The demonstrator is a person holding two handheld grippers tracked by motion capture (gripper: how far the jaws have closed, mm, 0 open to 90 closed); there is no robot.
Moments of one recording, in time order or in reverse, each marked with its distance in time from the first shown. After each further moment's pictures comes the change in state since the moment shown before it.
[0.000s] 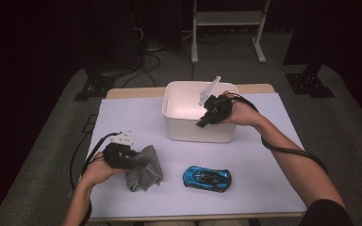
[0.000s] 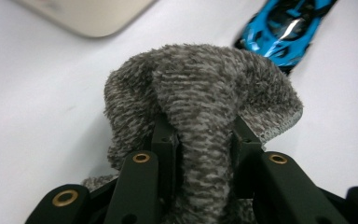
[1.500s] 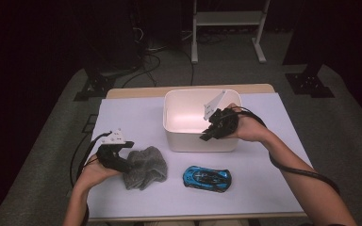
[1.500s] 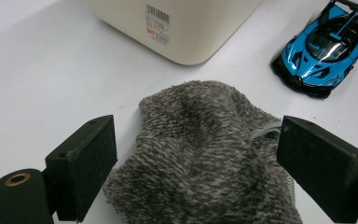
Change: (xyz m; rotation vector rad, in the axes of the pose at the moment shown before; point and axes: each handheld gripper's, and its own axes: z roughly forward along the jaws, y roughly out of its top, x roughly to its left) left arm -0.004 -0.011 -0.010 -0.108 0.148 -0.054; right arm 0.048 -0.014 -0.006 -0.006 -0.009 0.005
